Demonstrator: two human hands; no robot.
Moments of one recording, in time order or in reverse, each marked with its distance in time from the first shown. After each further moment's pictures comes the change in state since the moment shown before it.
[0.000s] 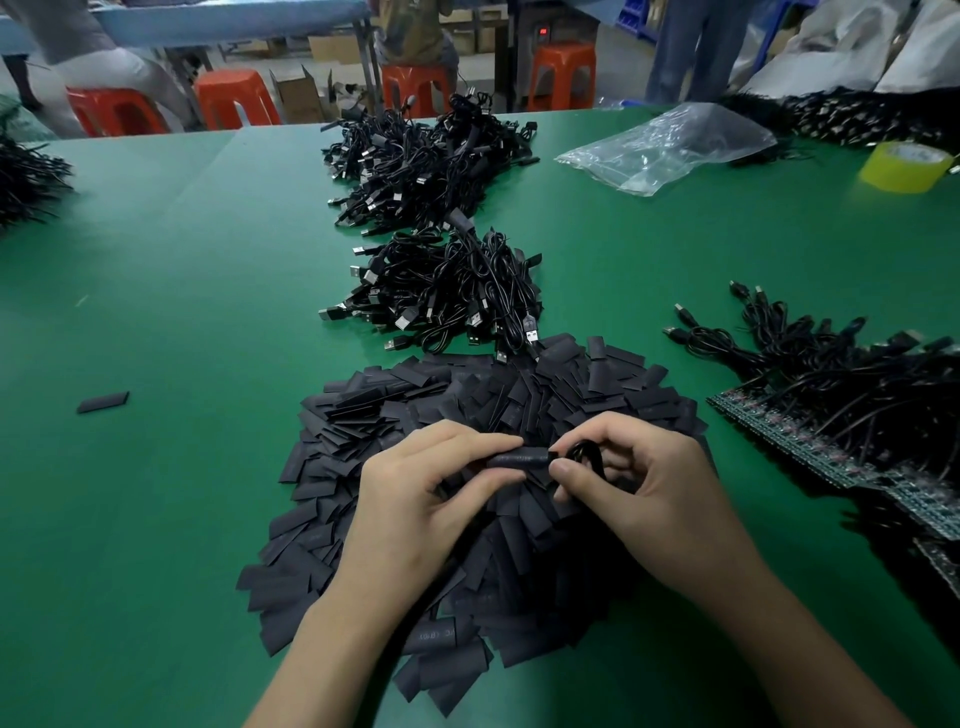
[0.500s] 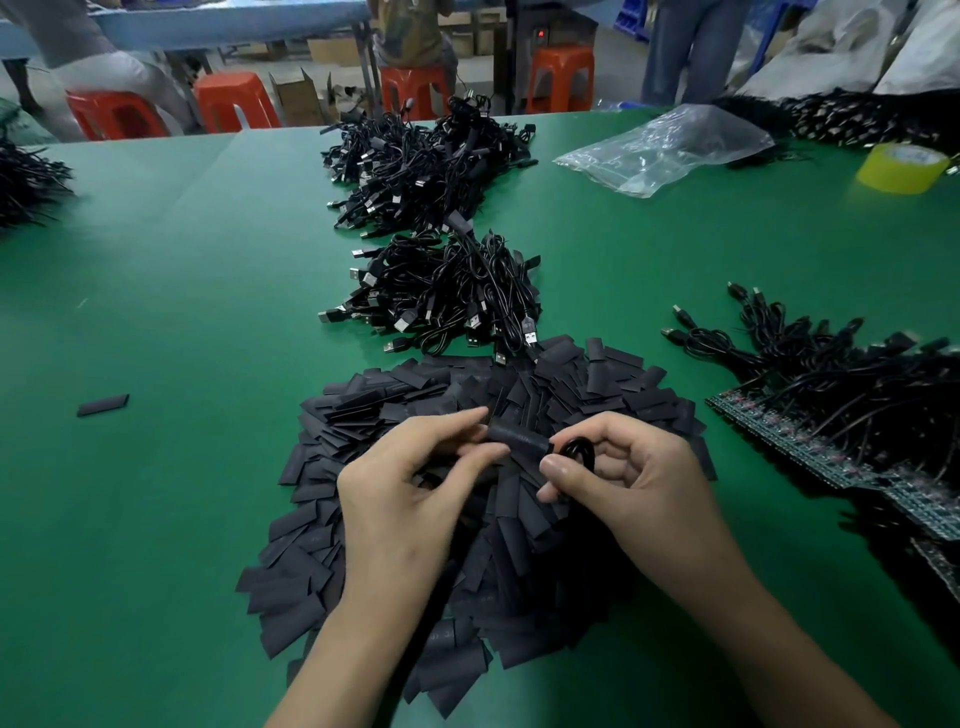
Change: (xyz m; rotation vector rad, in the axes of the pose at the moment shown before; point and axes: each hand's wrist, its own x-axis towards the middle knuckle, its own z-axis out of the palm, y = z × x) left_hand -0.001 0.007 0.008 -0.073 0.253 -0.167; right_hand -0.001 0.000 0.009 0.216 0.042 0.134
